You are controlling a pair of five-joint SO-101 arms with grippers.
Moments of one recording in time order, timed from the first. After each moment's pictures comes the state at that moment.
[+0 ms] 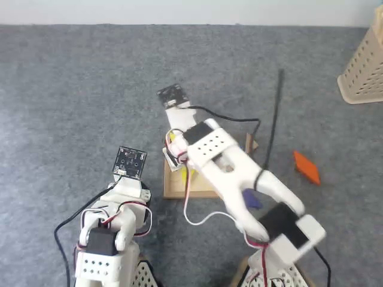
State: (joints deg) left arm 1.1 -103.4 97.6 72.0 -0.7; right arm -42.2 7.3 14.5 61.0 -11.6
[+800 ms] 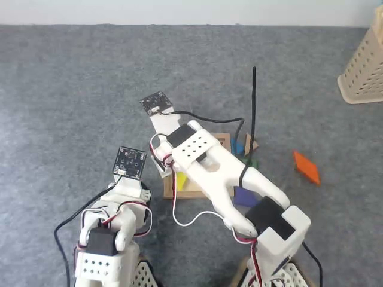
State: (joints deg) left arm 1.1 -103.4 97.6 72.0 -0.7; right arm -46.1 11.4 10.3 62.9 -11.6
